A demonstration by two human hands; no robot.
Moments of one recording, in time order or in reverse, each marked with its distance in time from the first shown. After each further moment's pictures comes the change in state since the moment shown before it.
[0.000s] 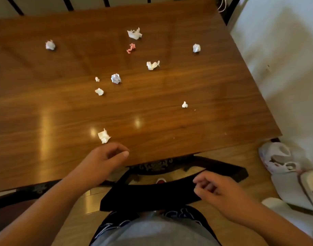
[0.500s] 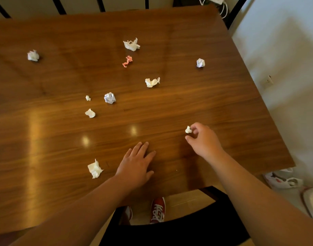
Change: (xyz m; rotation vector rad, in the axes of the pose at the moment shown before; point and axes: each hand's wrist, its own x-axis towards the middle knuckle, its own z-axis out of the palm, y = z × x) left_hand 0.167 -0.017 0.056 0.964 -0.088 0.163; right_hand 0.238 -0.033 -0.093 -0.302 0.568 0.084
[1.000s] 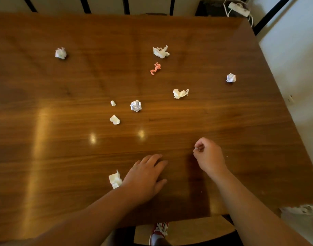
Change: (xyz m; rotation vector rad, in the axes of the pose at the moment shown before) left_hand -0.014 -0.057 -0.015 -0.223 0.128 0.053; right_hand 0.020 -0.055 0.055 -0.004 0.028 -0.012
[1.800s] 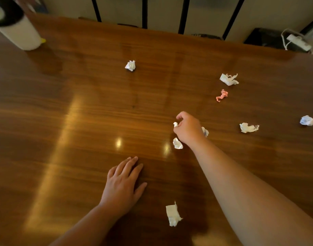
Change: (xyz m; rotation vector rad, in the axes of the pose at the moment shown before) left_hand -0.090 -0.203 -0.018 0.046 0.298 -0.397; right_hand 0.088 -0.284 0.115 0.004 -0.140 -0.259
